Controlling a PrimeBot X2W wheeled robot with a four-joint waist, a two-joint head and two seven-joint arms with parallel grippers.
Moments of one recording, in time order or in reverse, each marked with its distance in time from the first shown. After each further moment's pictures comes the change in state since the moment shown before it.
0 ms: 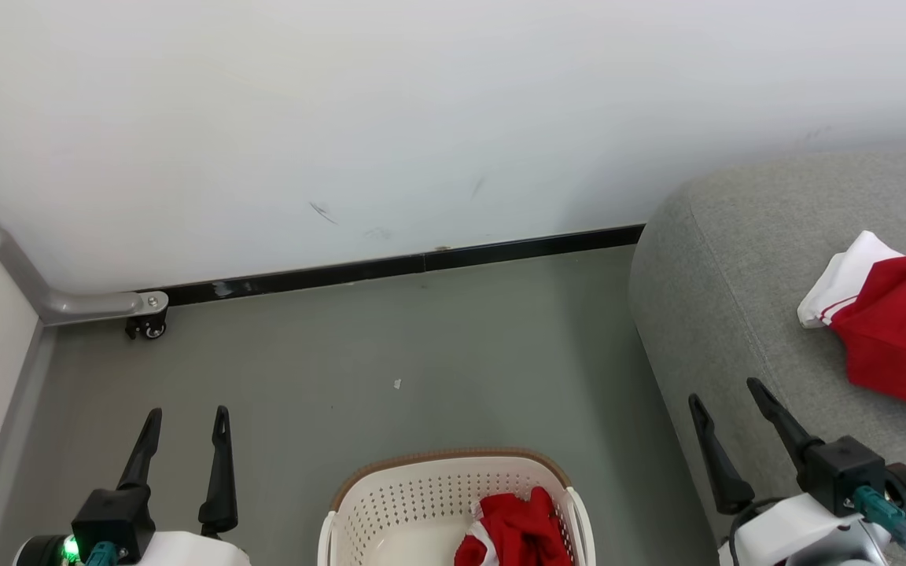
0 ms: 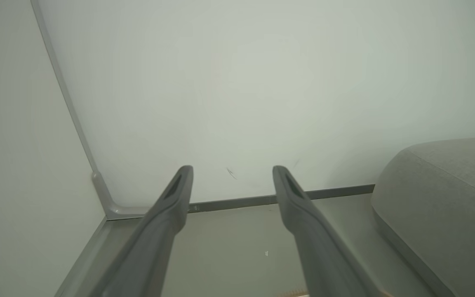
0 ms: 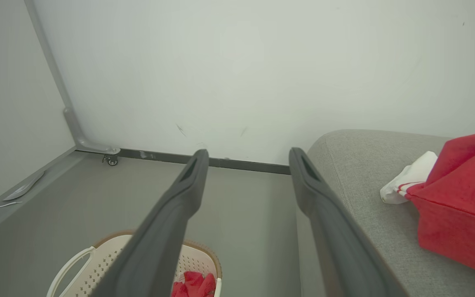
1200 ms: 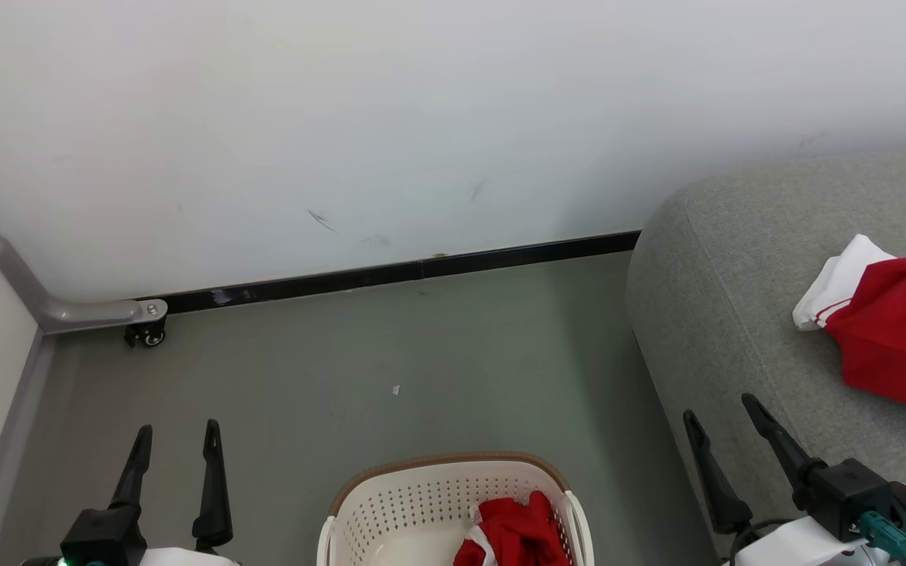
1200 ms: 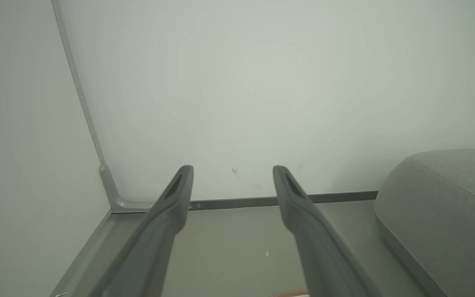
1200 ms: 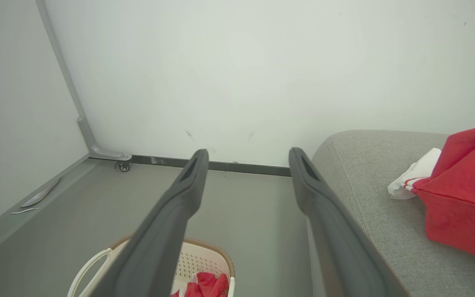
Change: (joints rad) left arm 0.060 -0.041 0.067 -0.028 0.018 -0.009 0.000; right arm 0.077 0.004 0.017 -0.080 0.032 0.000 0.000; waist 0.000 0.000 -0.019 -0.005
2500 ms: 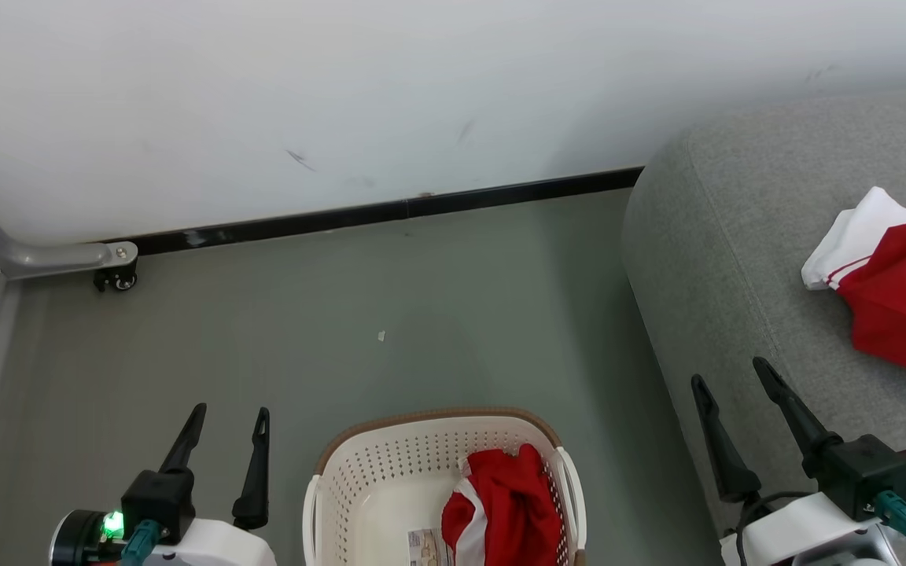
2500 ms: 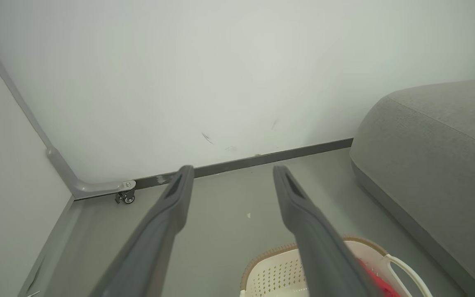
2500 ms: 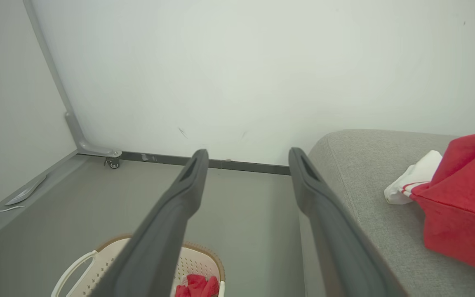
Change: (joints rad) left arm -0.120 0.002 -0.077 0.159 0.064 -0.089 0.000; right arm -0.031 0.000 -0.017 -0.065 -0.016 0.000 0.000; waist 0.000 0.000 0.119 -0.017
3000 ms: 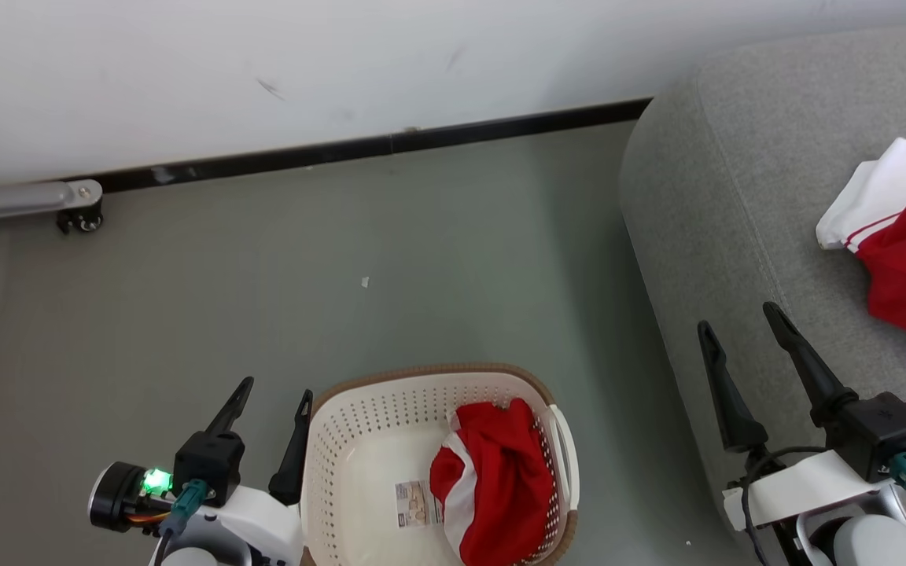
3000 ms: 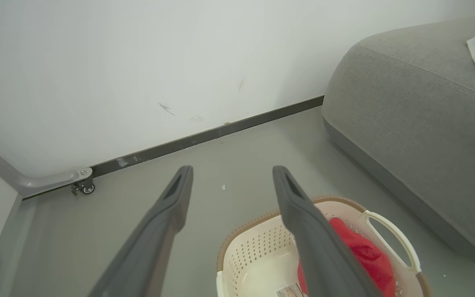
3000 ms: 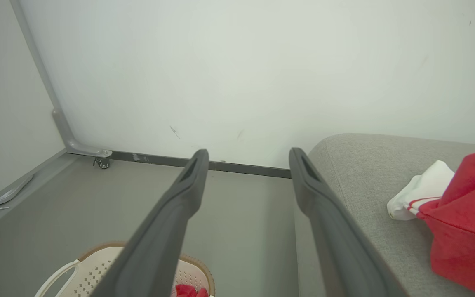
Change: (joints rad) left arm -0.106 -0.004 -0.082 0.093 0.053 -0.049 0.021; right arm -0.075 0.000 -0.011 -0.031 -0.007 0.000 0.000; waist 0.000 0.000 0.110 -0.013
